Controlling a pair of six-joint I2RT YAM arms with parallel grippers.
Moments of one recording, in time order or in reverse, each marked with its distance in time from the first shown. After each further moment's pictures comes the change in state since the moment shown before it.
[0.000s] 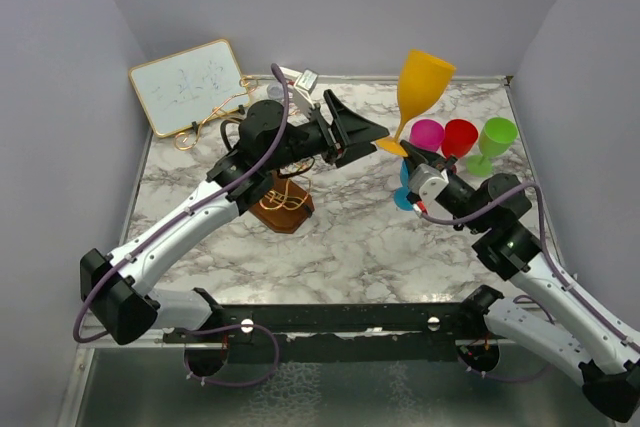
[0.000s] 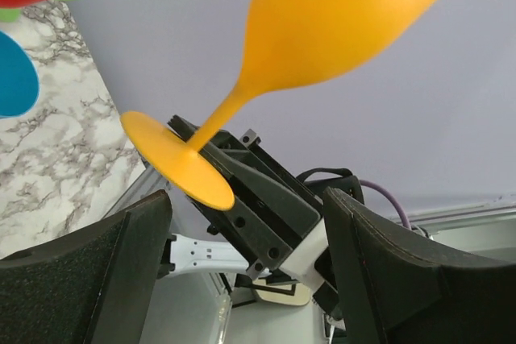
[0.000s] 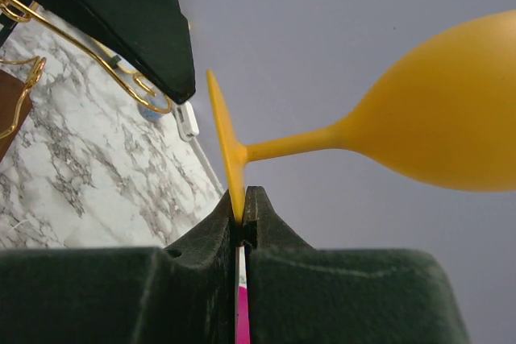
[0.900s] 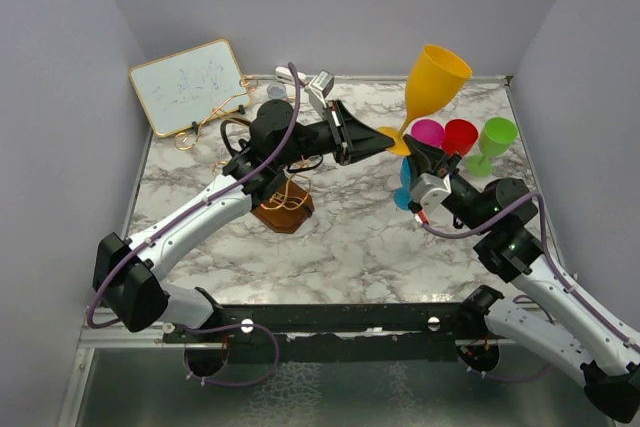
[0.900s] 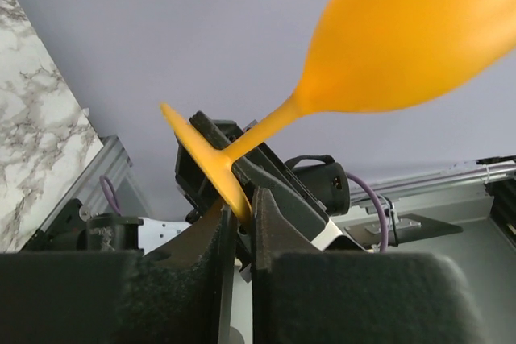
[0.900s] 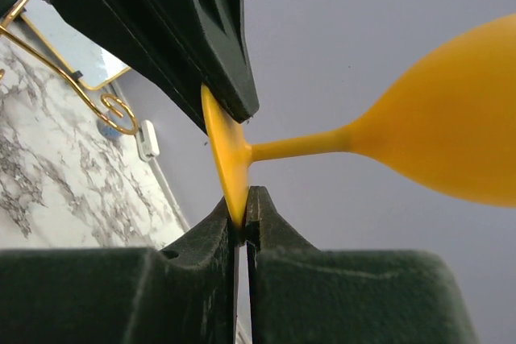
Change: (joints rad) left arm 0.000 0.096 -0.017 0.185 0.127 -0.109; right arm 0.028 -0.013 -0.009 0.080 -0.035 -0.113
